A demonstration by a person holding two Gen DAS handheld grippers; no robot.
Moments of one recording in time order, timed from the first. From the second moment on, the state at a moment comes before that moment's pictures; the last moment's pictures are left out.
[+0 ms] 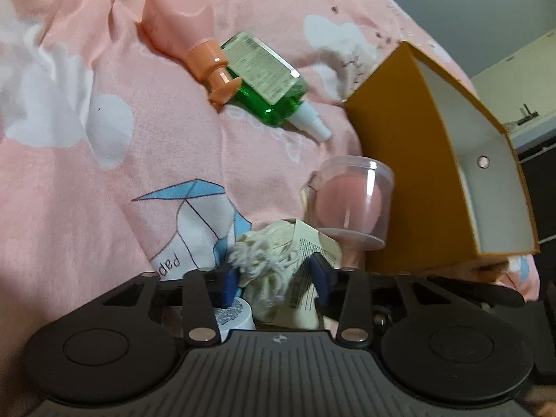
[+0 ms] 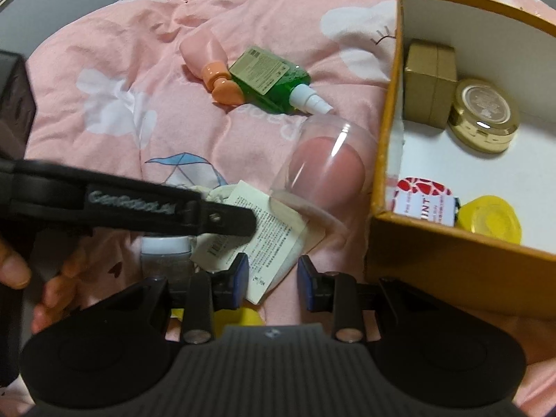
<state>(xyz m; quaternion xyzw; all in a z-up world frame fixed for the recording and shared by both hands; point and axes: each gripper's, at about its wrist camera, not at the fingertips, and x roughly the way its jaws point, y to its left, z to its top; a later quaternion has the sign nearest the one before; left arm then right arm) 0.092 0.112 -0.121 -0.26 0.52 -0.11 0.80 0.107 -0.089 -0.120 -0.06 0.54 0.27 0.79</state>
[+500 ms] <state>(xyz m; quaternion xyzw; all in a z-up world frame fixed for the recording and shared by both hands) 0.099 0.093 -0.130 -0.23 0.54 -0.12 0.80 0.115 -0.107 -0.130 -0.03 0.57 0.23 0.79</state>
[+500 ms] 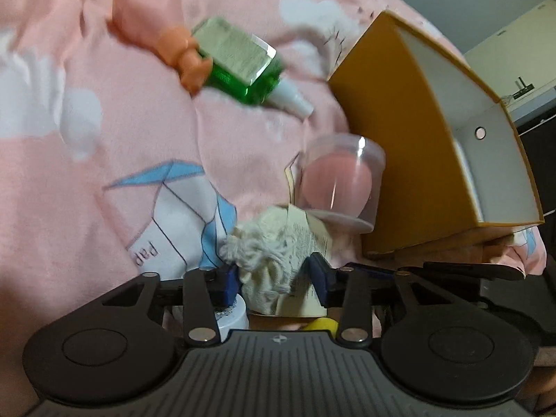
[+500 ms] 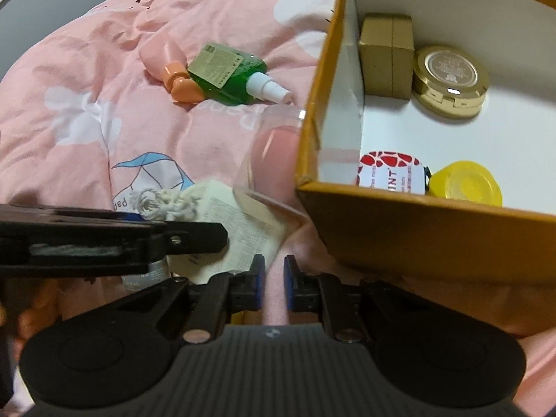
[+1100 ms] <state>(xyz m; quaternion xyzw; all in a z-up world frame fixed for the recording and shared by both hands) 0.103 0.080 -0.141 -0.19 0.55 -0.11 0.80 0.115 -0.107 -0.137 -0.02 0.58 0.23 0.78</state>
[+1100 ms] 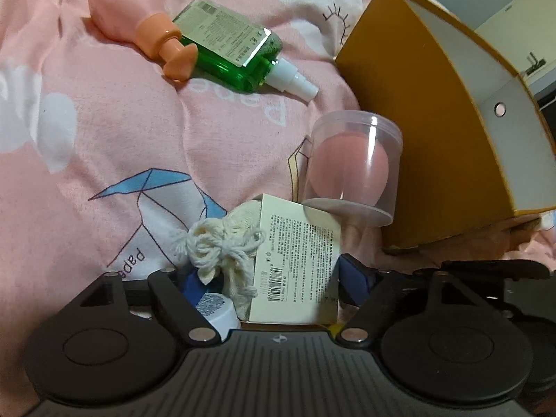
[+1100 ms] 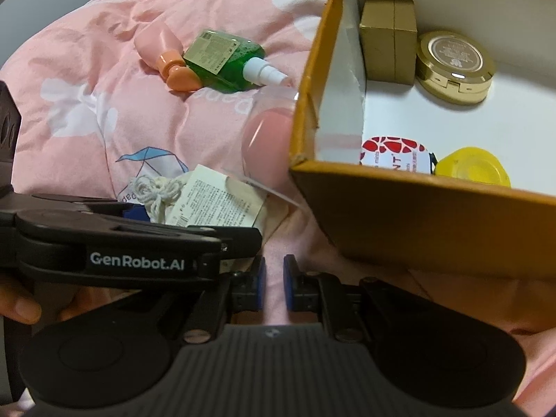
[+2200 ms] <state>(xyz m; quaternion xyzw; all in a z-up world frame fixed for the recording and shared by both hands) 0.069 0.117 -0.056 -0.19 0.45 -0.07 0.87 0.099 -0.062 -0.054 -0.27 0.44 0.37 0.77</state>
